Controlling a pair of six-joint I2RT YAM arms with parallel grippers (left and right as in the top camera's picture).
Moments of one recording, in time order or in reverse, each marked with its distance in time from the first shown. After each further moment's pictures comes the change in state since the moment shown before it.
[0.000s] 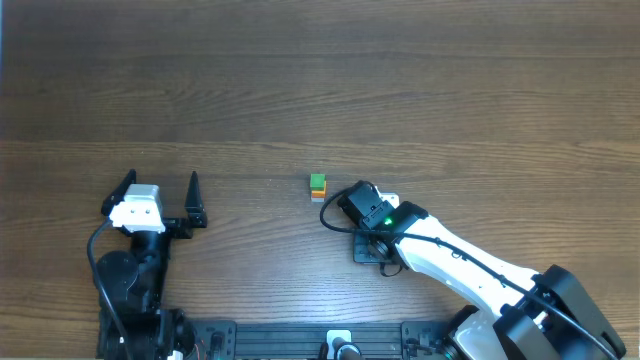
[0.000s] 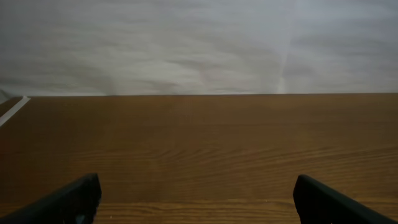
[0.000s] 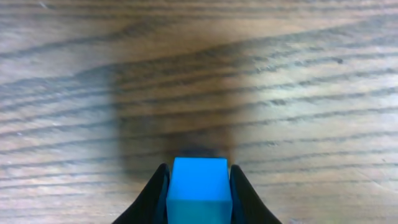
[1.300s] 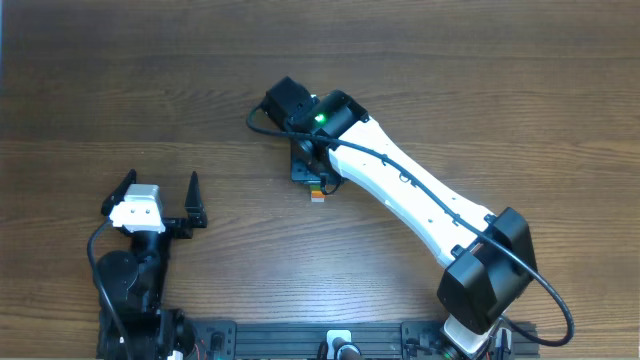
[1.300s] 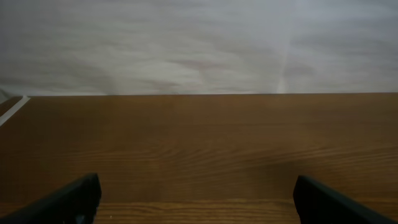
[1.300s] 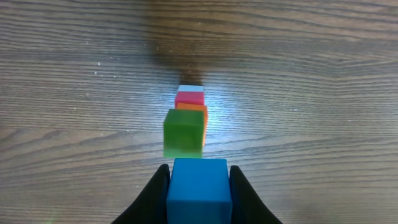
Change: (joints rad) left arm 0.000 0.001 0.000 0.000 0.000 0.000; right arm 0.046 0.408 0.989 -0.523 0.057 0.000
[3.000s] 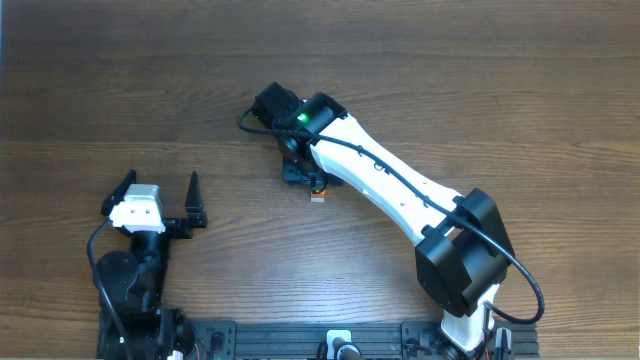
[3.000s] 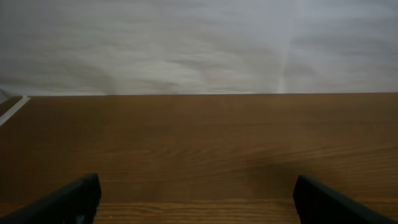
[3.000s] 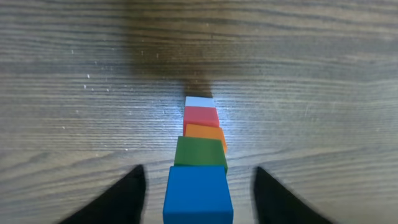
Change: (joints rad) left arm 0.000 0.000 0.000 0.000 0.000 0.000; right arm 0.007 0.101 0.004 0.047 -0.001 0.038
